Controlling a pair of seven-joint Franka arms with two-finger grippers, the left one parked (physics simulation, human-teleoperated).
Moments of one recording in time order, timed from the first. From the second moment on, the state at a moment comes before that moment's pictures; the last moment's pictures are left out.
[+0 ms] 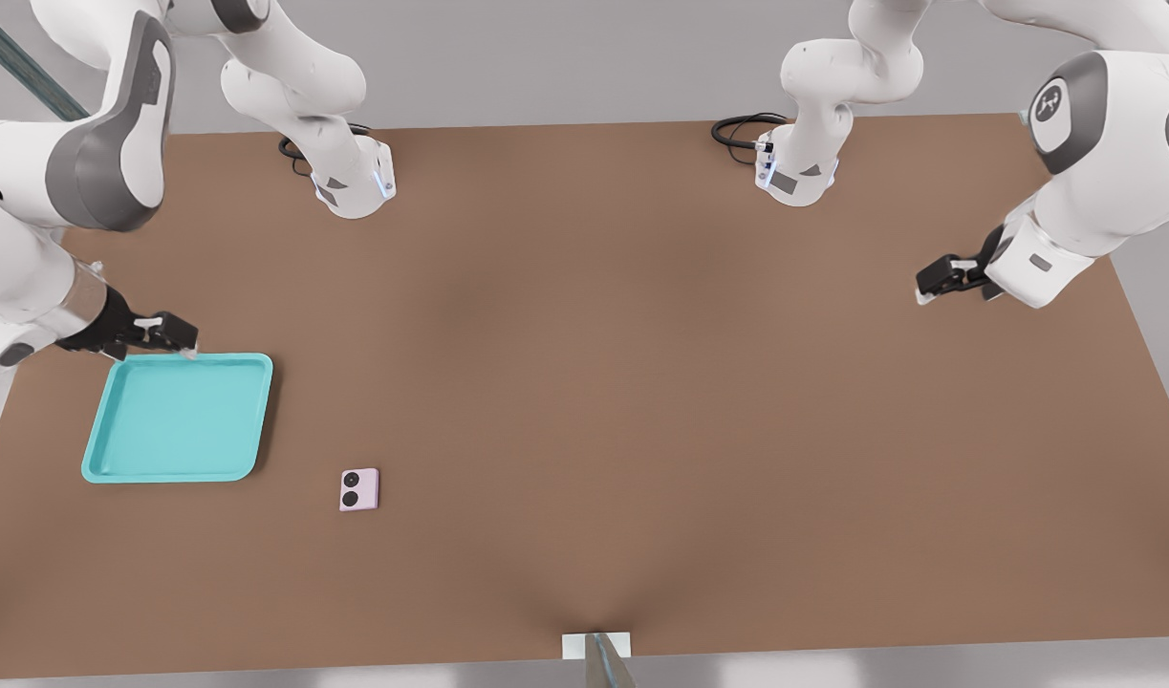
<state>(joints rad) 0.00 0.16 -0.04 -1.37 -0.02 1.53 -0.04</state>
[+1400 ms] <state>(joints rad) 0.13 0.82 0.03 -1.54 -0.05 2.33 0.24</state>
